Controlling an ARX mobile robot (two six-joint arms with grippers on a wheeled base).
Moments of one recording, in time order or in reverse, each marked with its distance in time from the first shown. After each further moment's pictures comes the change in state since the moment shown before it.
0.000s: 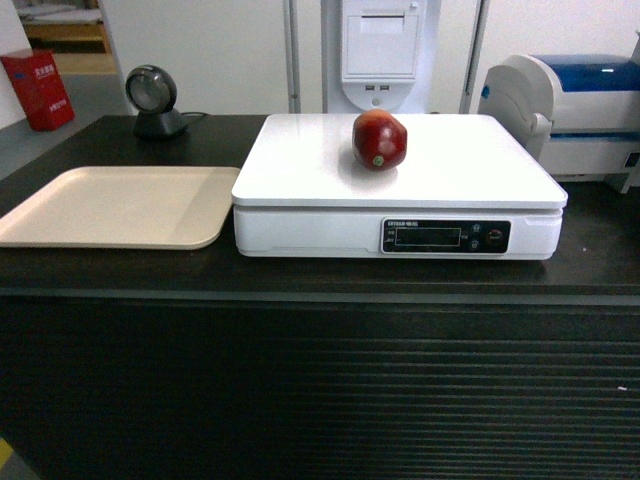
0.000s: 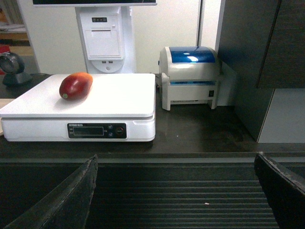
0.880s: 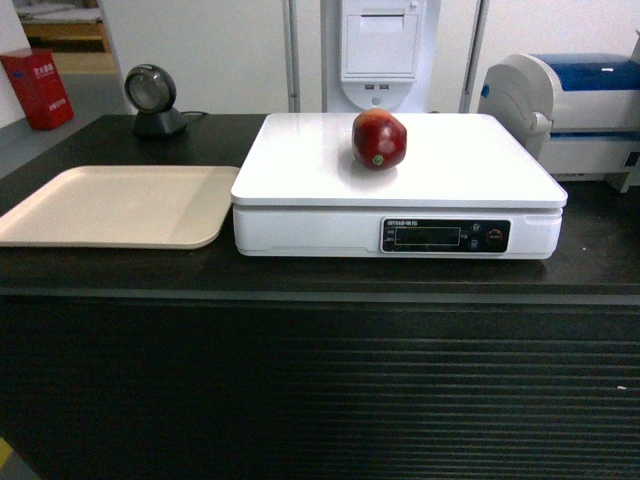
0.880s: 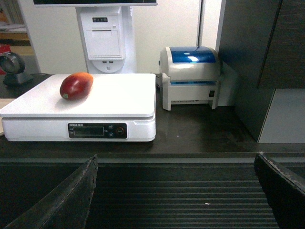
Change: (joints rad) left arm 0.000 0.000 0.000 0.004 0.000 0.000; right arm 0.000 0.000 0.000 0.000 0.000 0.000
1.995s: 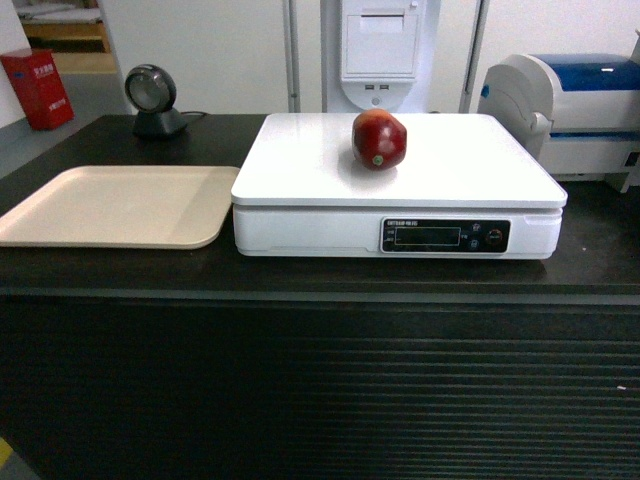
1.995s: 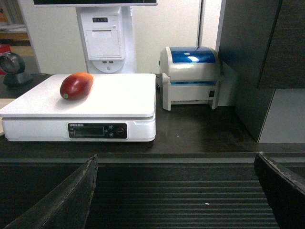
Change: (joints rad) left arm 0.000 0.000 0.000 0.000 0.000 0.000; right arm 0.000 0.000 0.000 0.000 0.000 0.000
